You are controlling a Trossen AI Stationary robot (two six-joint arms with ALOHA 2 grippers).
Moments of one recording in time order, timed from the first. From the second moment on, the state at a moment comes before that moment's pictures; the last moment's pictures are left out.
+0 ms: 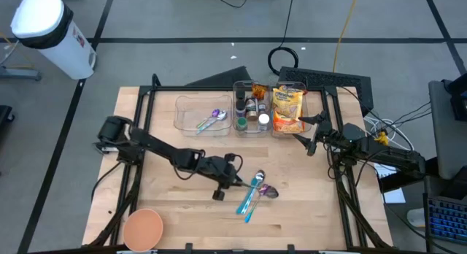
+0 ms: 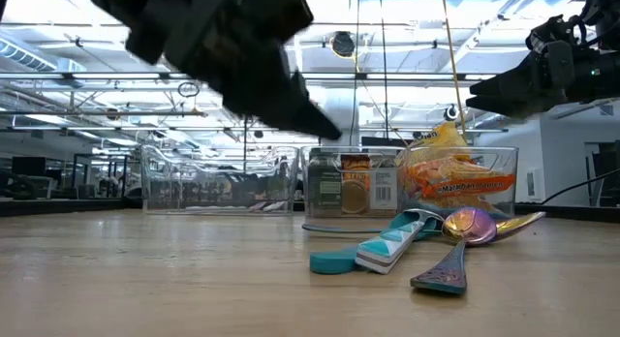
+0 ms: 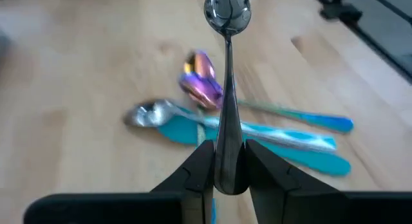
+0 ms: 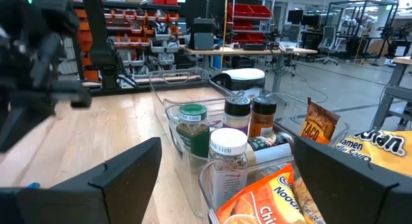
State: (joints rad) left arm -0.23 1.79 0.93 0.30 0.06 0.04; right arm -0.24 0.02 0.06 -0.05 0.13 -0.02
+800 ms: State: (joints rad) left arm -0.09 1.04 0.69 -0.10 -0.33 0.06; right arm -0.24 0.02 0.06 -0.05 0.13 -0.02
